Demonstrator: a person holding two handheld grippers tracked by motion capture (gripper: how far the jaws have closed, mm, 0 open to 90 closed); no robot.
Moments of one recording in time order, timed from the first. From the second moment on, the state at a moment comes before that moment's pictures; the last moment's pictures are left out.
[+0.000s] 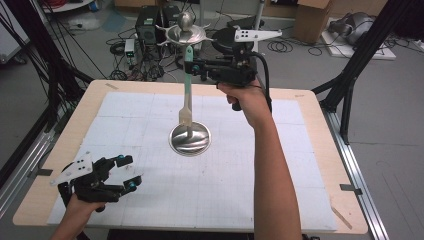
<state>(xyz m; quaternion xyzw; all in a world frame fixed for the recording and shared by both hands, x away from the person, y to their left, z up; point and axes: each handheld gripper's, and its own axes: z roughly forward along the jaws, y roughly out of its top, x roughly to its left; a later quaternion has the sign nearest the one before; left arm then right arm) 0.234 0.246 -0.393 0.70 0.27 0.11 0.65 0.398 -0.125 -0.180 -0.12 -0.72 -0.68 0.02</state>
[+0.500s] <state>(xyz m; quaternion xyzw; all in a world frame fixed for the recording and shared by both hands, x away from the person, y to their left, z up) 0.235 0.252 -0.393 0.69 0.28 0.13 0.66 0.376 -0.141 -0.189 -0.18 -0.73 -0.65 -0.08</state>
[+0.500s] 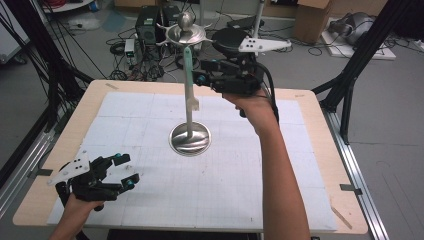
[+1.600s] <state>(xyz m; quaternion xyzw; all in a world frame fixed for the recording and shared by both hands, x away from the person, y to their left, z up) 0.241 0.250 -0.398 0.68 0.30 0.16 0.64 0.212 -0.300 -0.390 -0.37 -0.70 -0.56 -0.26</state>
